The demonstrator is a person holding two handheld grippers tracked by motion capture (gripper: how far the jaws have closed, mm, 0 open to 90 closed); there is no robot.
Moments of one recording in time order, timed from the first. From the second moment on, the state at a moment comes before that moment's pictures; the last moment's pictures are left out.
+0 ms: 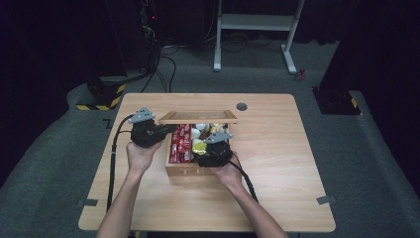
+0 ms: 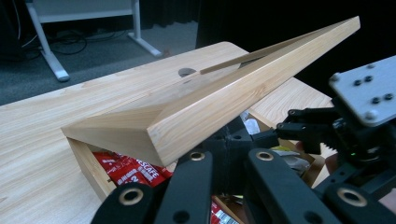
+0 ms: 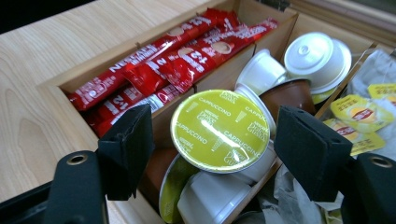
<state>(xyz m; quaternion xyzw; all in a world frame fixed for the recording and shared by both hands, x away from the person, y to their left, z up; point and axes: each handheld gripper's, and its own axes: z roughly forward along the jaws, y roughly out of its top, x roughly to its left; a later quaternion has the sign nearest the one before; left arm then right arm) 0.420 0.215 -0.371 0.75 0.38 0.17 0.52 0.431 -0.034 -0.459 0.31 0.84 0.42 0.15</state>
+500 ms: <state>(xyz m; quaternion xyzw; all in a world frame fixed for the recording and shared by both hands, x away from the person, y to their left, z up) 0.422 0.214 -0.371 0.75 0.38 0.16 0.51 0.437 -0.029 -0.466 0.32 0.84 0.41 0.16</state>
